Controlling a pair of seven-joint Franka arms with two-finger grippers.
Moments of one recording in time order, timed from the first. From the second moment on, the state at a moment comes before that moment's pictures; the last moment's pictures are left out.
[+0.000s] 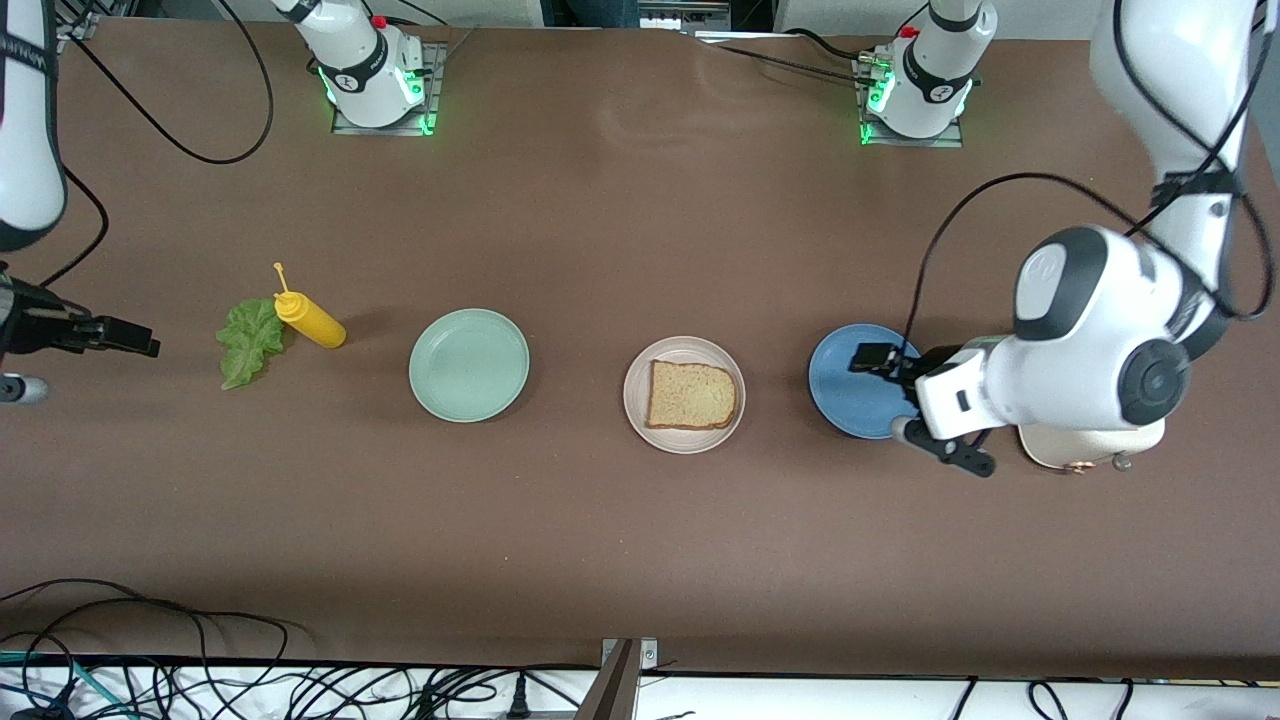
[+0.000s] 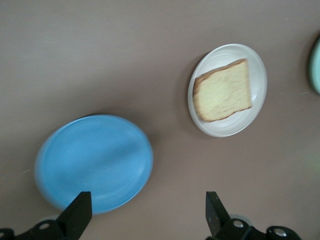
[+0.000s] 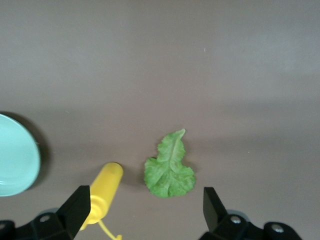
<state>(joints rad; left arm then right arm) 0.07 0.54 -0.33 -1.33 -0.11 1.64 0.14 -0.13 0.35 -0.07 -1.59 0.00 1.81 -0.16</state>
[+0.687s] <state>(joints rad) 0.09 0.25 -0.32 -1.33 0.04 1.46 0.02 -0.17 0.59 -0.07 -1.63 -0.03 1.83 -0.15</state>
